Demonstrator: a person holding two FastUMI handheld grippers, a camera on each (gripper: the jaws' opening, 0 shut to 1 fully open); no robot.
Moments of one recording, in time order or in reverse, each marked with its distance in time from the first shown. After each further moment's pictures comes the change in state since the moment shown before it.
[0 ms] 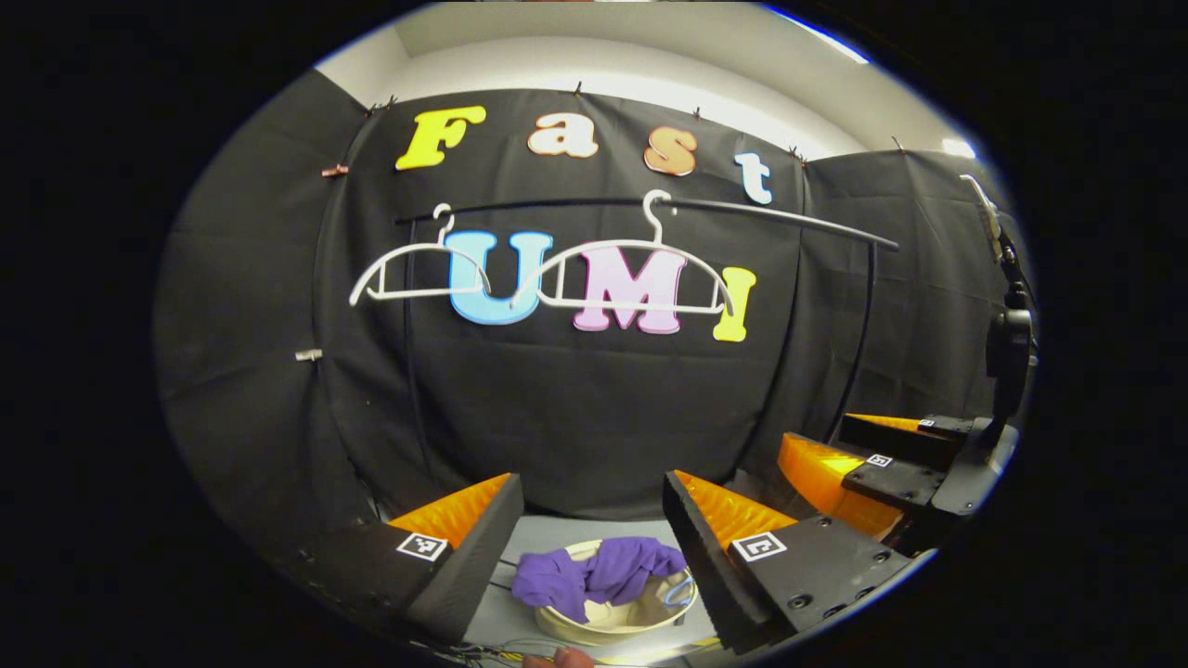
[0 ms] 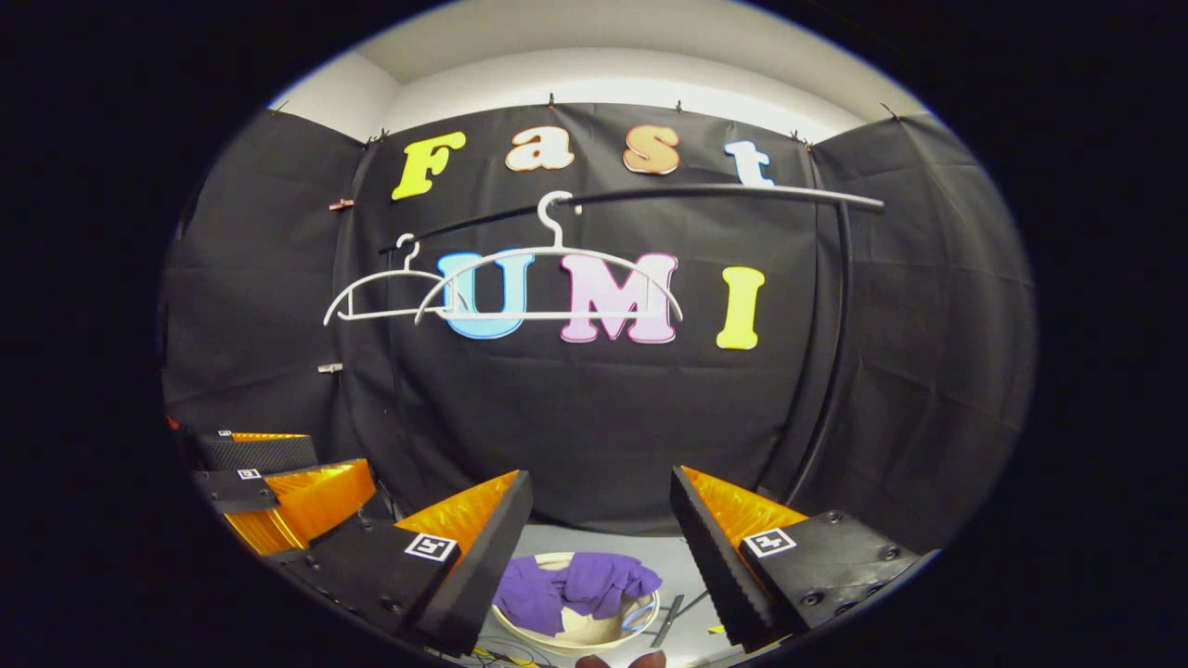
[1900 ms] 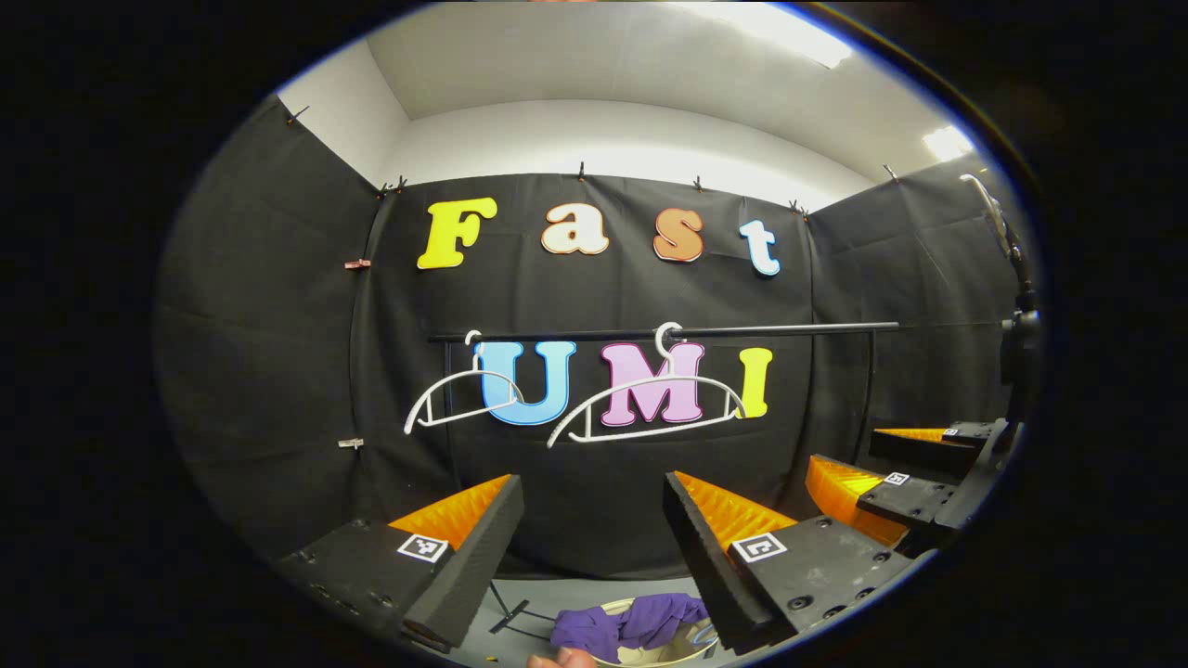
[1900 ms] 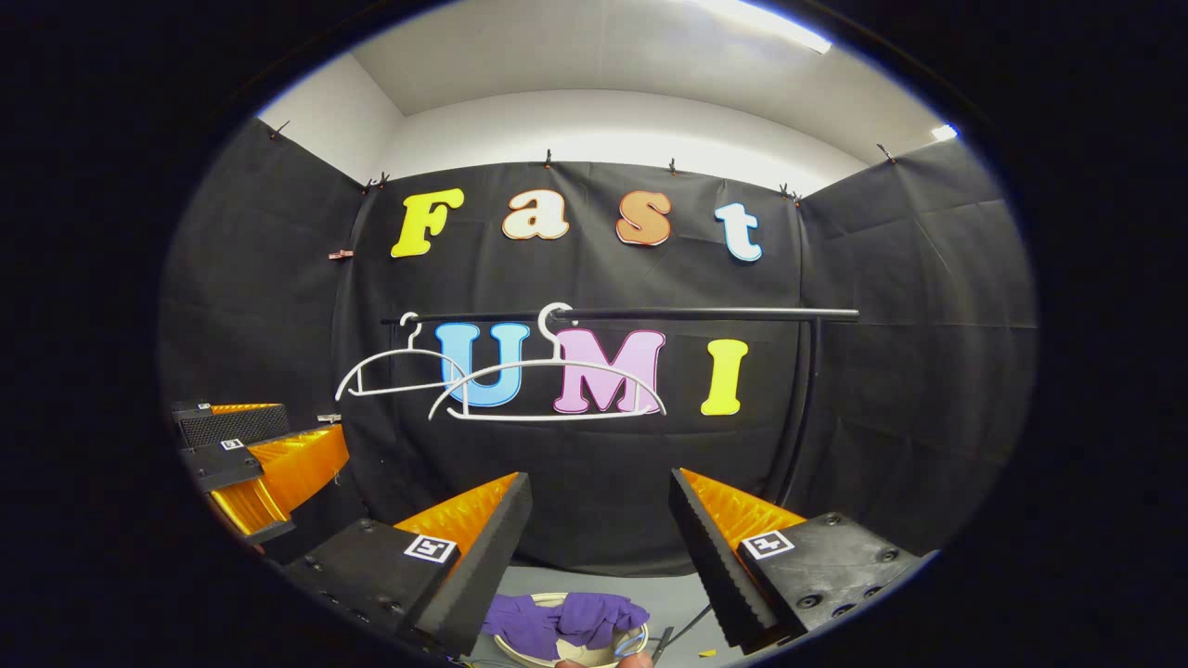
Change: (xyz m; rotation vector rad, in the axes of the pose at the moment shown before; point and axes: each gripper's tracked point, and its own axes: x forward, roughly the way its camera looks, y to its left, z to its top) left arm -0.046 0.014 0.103 0.049 -0.205 0.077; right arm -0.033 0.009 0.094 -0.002 -0.138 -0.027
